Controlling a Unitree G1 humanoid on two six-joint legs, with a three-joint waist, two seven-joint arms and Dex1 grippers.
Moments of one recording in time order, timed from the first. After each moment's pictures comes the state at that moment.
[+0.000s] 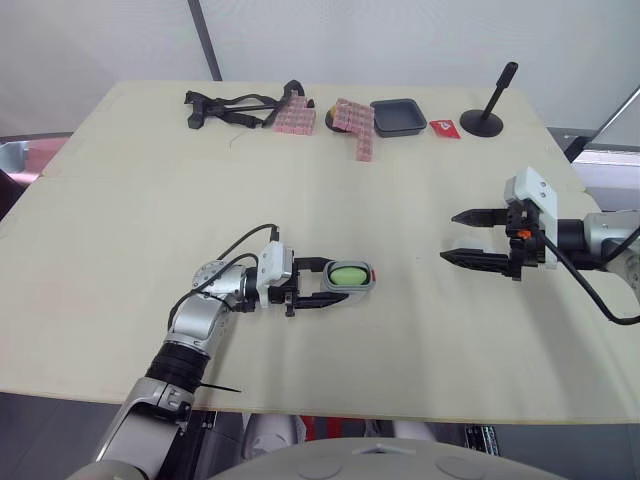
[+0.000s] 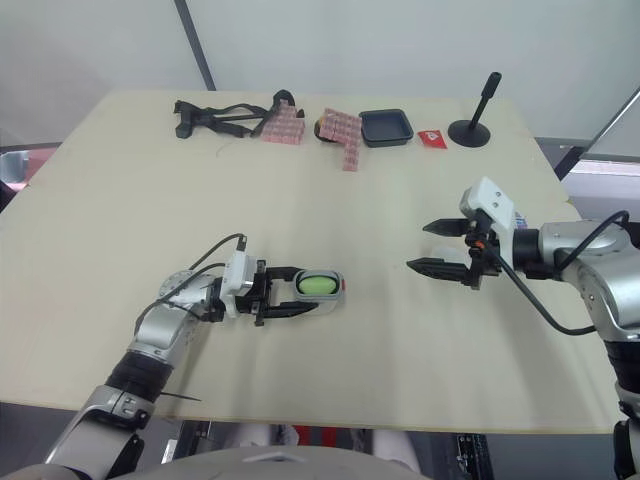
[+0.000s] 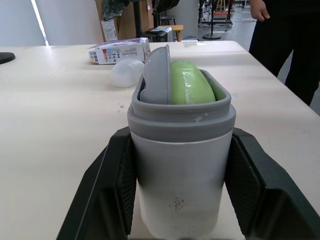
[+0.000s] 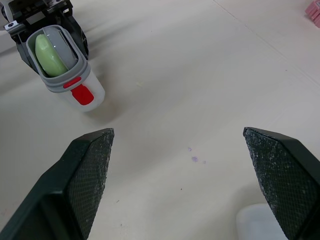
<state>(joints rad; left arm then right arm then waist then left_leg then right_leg) -0.31 0.30 -0.22 0.24 -0.34 -0.21 -1.31 -0.31 -0.92 -0.10 -0.24 0.58 0.76 1.10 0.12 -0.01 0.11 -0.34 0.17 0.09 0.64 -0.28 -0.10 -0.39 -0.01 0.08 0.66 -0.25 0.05</state>
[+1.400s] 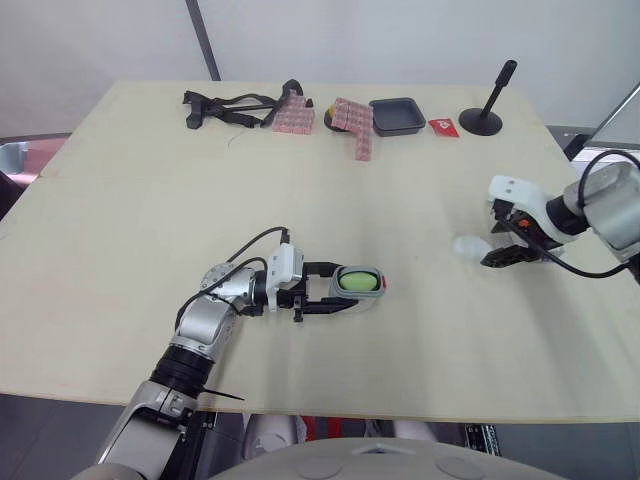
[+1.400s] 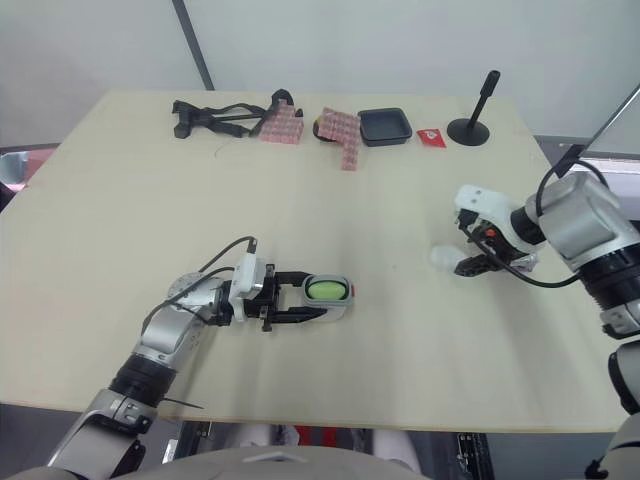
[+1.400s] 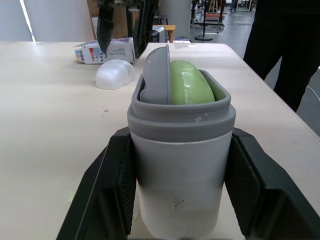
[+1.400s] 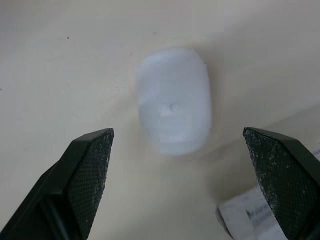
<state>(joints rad) -0.29 0.29 -0.26 0.17 -0.34 -0.14 -1.27 -0.82 -0.99 0.53 0.26 0.04 0.77 1.34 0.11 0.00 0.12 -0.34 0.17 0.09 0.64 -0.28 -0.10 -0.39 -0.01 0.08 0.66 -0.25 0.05</state>
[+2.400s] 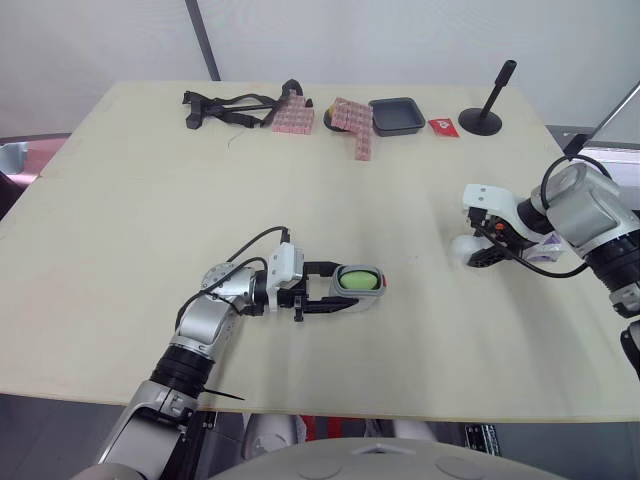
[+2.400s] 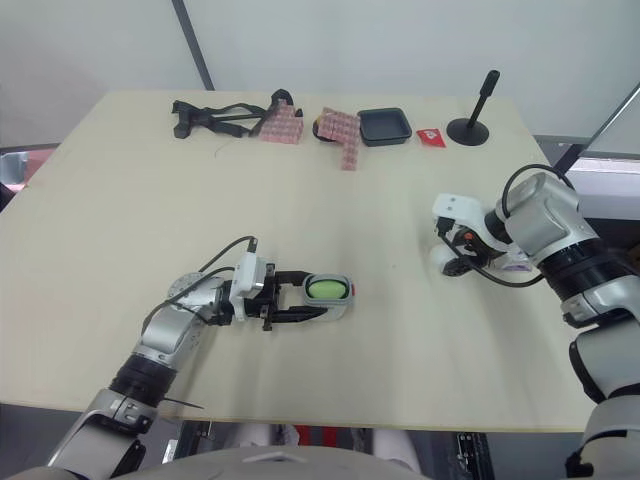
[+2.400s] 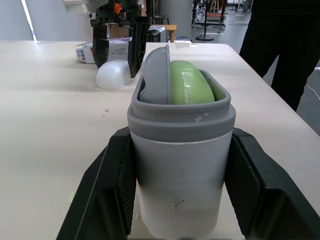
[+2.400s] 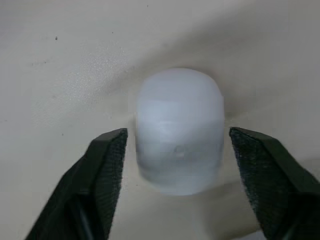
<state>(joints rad) -0.29 0.29 -0.26 0.16 -0.34 -0.13 -1.26 -0.85 -0.89 0.55 0.33 -0.11 0.70 1.38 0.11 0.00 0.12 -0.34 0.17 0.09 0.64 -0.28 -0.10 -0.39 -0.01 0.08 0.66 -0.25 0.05</state>
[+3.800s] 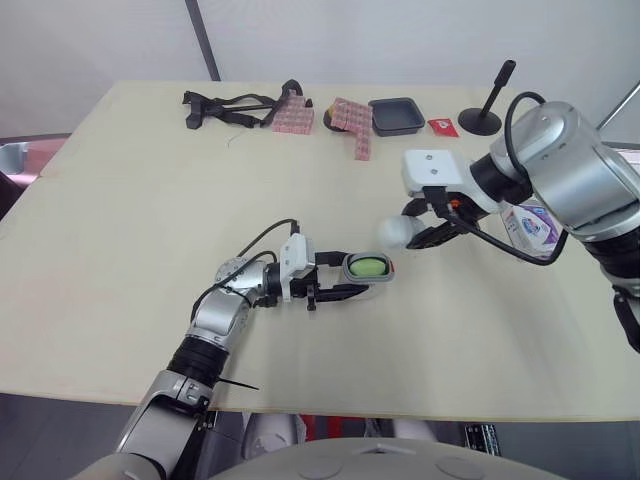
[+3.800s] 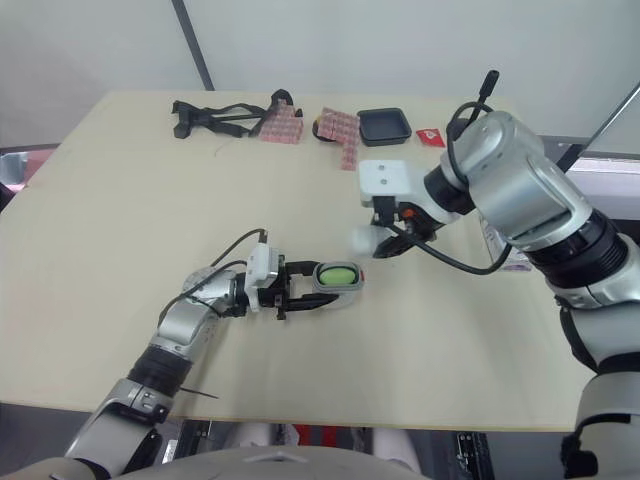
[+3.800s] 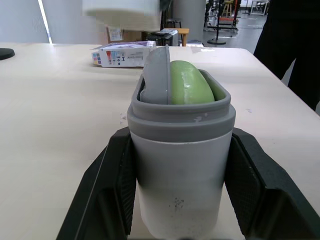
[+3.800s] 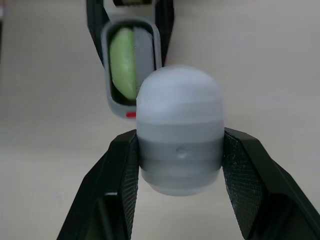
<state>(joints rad) -0.35 0.21 -0.26 0.25 -0.30 -0.15 -1.20 -1.06 -0.84 0.53 -0.27 0.11 0.94 1.55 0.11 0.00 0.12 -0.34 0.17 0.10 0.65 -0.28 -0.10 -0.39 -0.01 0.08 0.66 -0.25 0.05</state>
